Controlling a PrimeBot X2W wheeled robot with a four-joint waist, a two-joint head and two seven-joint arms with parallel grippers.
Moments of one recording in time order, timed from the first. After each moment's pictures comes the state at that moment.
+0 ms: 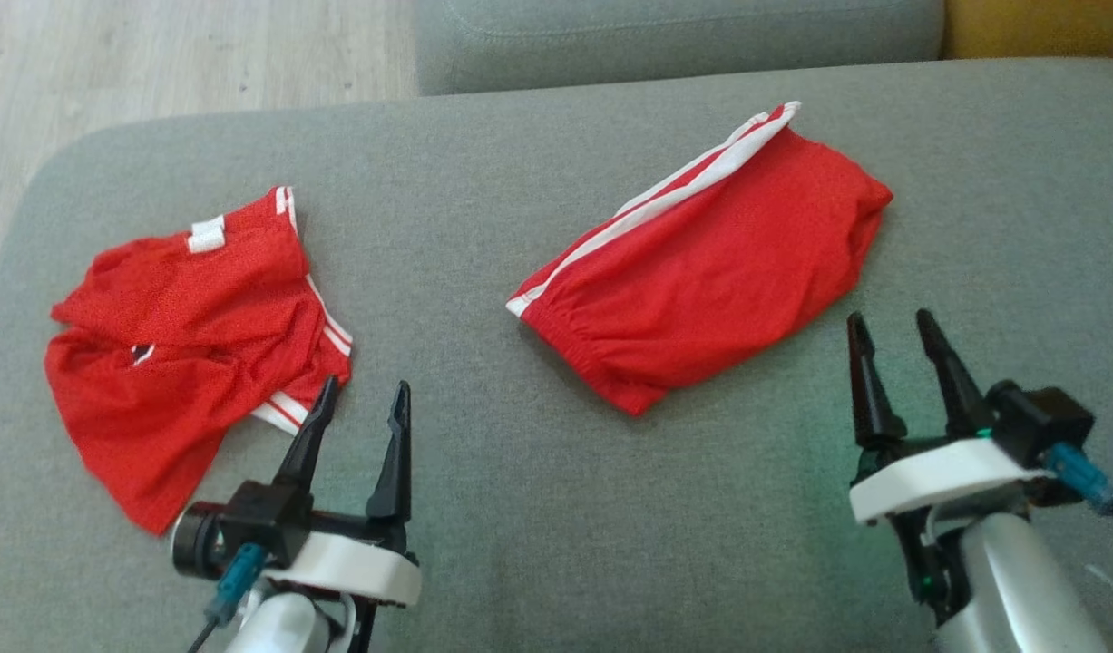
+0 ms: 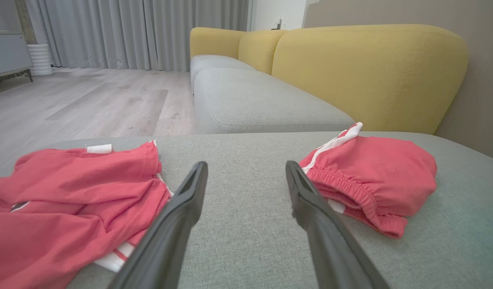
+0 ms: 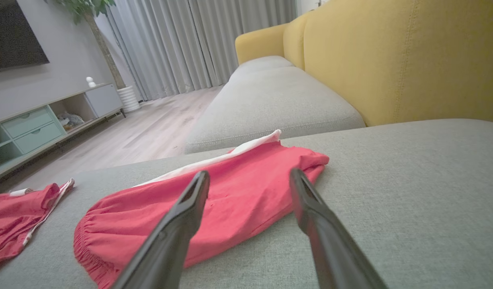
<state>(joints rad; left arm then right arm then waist) -0.14 0.22 -0.45 0.25 -0.40 0.10 -0.25 -0.15 -0.07 0.07 0.33 0.24 0.13 -0.20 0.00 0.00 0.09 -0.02</state>
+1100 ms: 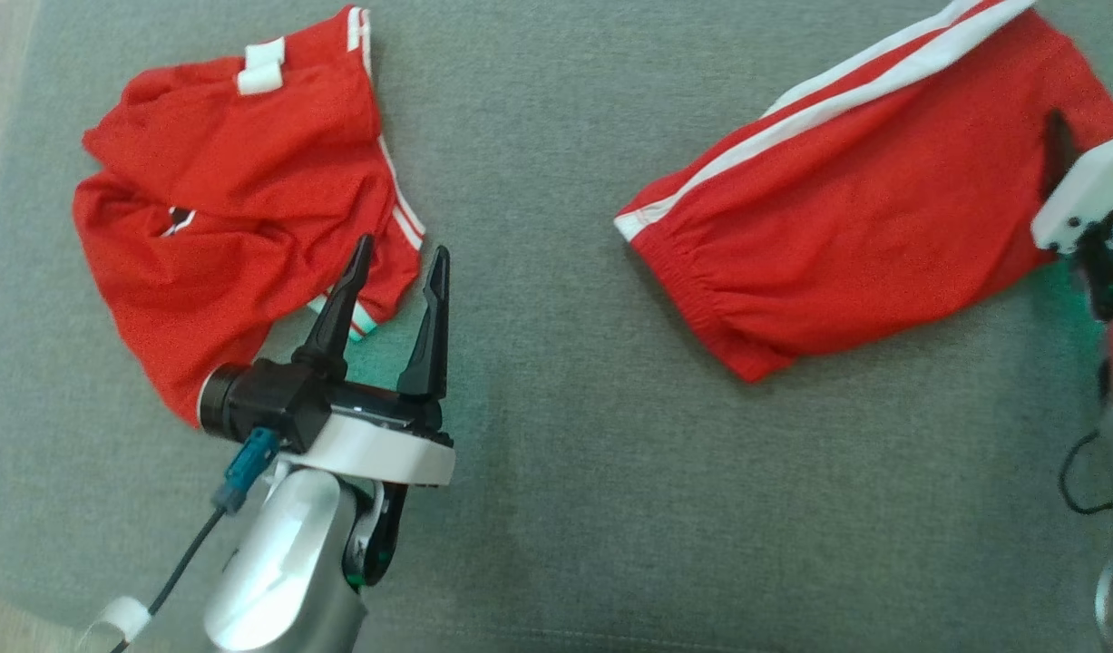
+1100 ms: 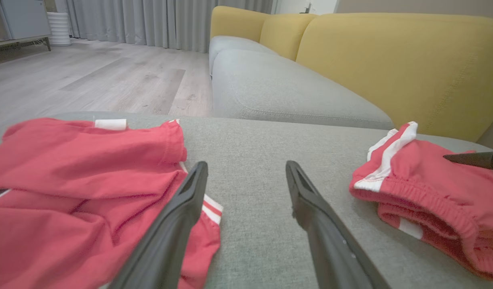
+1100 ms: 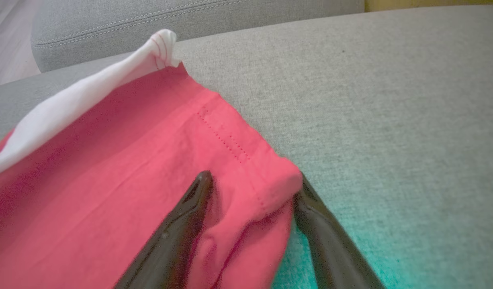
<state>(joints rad) -0.35 0.11 -0.38 0.28 -0.33 -0.03 -0.25 -0.87 -0.25 -0.26 1.01 0.04 0.13 0.20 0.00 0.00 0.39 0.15</state>
